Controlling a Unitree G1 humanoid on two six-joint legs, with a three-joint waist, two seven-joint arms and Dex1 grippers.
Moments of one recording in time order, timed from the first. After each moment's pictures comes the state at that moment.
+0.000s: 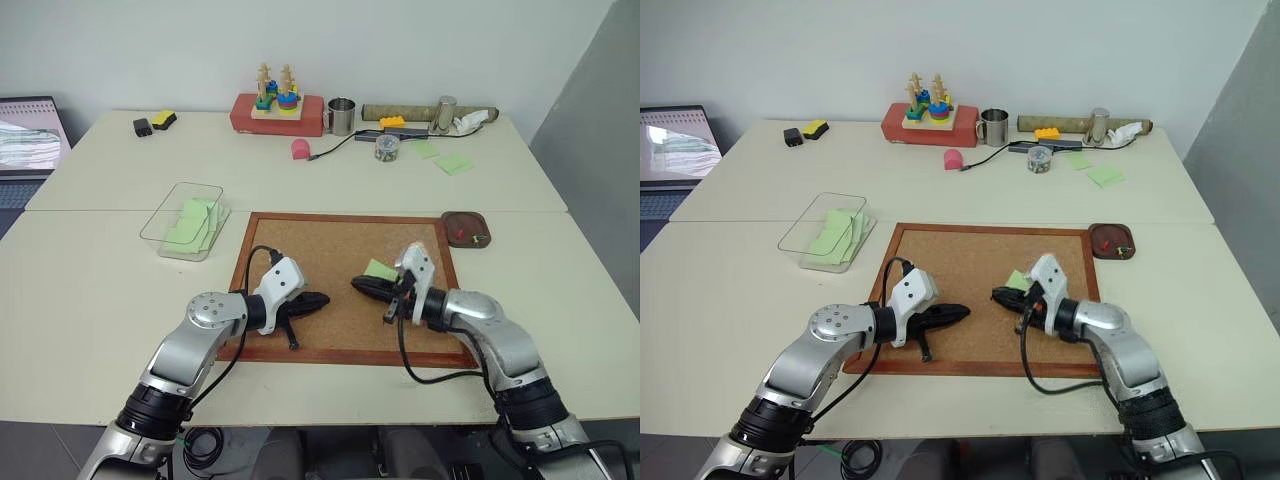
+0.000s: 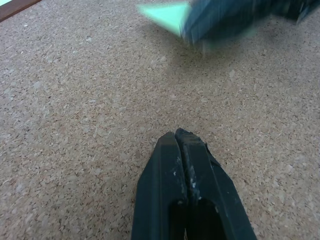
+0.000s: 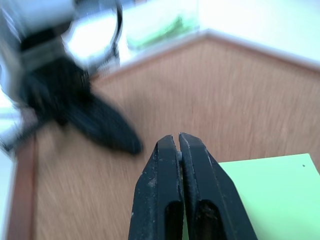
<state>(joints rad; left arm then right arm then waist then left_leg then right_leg) -0.29 0.54 -0.21 -0.12 -0.19 0.44 -0.89 -0.36 -0.32 0.13 -0.13 0.39 0.46 0.79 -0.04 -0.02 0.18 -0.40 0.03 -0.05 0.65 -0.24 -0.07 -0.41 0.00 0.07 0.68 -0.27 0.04</state>
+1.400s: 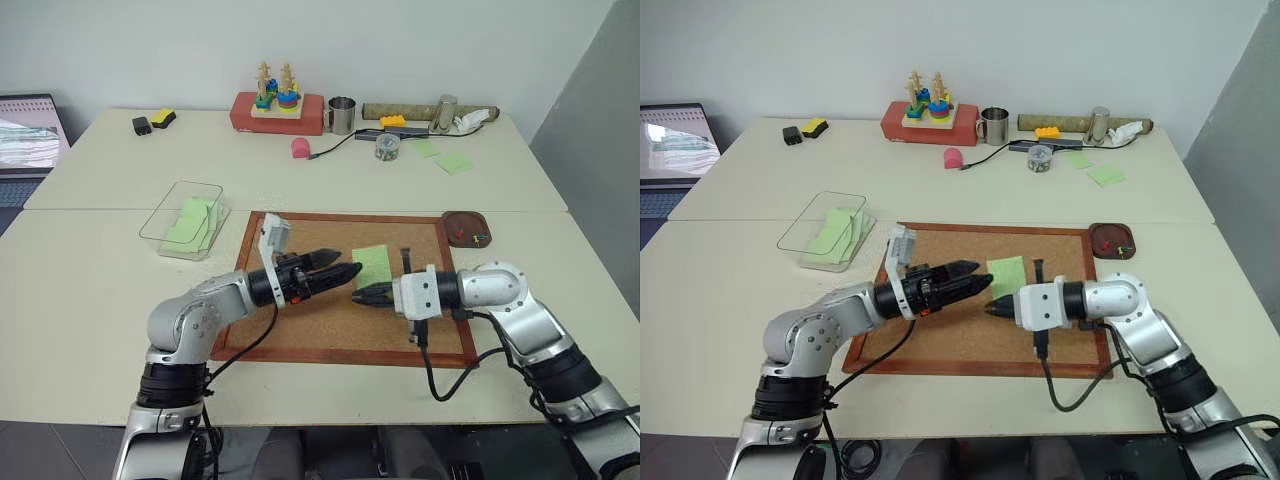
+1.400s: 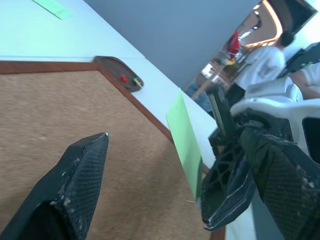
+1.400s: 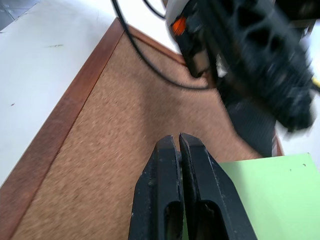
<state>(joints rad) -0.43 0.34 0.05 -0.12 -0.78 0.93 -0.80 -0.51 -0.56 0.35 -0.08 0.03 -0.19 1.10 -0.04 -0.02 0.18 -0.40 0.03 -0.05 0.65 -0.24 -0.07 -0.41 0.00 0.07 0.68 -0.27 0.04</state>
